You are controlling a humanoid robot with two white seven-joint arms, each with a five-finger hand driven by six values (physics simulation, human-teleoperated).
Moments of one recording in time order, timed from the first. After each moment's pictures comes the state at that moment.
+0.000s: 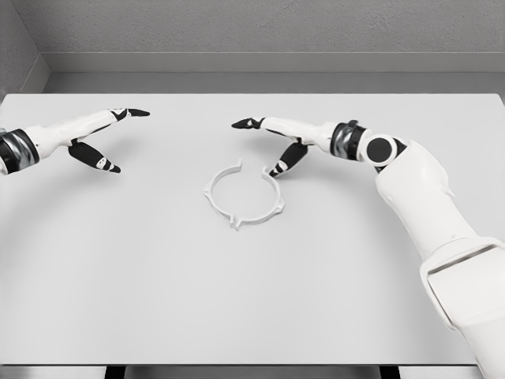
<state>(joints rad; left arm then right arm) -0.72 0.60 -0.51 -0.86 -0.17 -0.61 -0.54 -0.92 -0.10 0.53 -0.50 0.29 -0.61 0.61</state>
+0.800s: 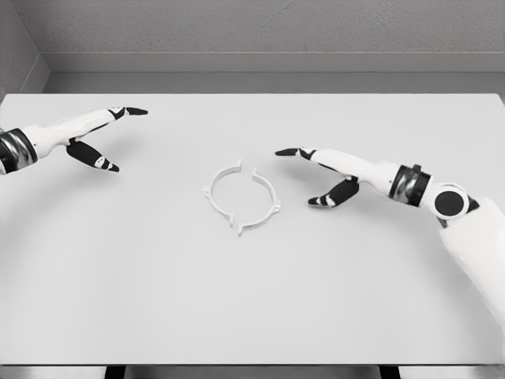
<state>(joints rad) -0.72 0.60 -0.49 -0.87 -0.17 -0.61 -0.54 -0.56 -0.47 0.52 -1.11 0.02 -0.61 0.61</state>
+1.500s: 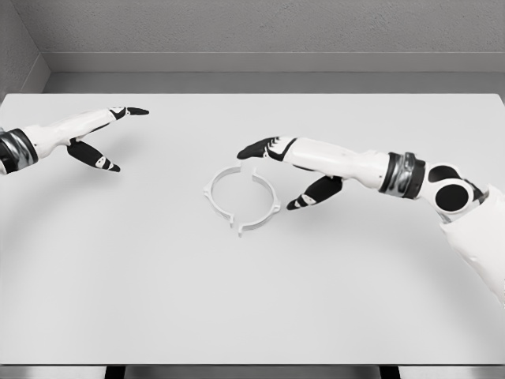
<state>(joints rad) -0.71 0.60 -0.50 -0.88 -0.16 -0.61 -0.54 -0.58 -0.50 0.59 -1.41 0.00 -0.61 0.61</state>
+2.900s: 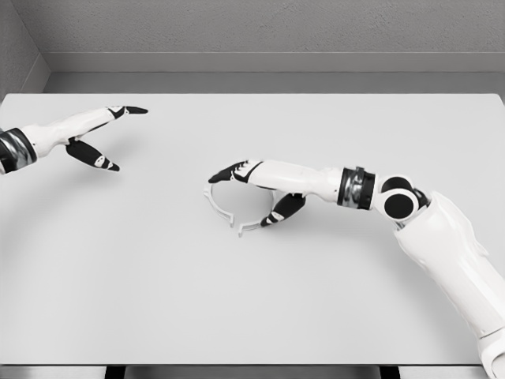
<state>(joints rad) -0.71 0.61 -0.48 -0.87 -0.15 -0.61 -0.54 -0.59 -0.35 0.64 -1.25 0.16 -0.61 0.61</state>
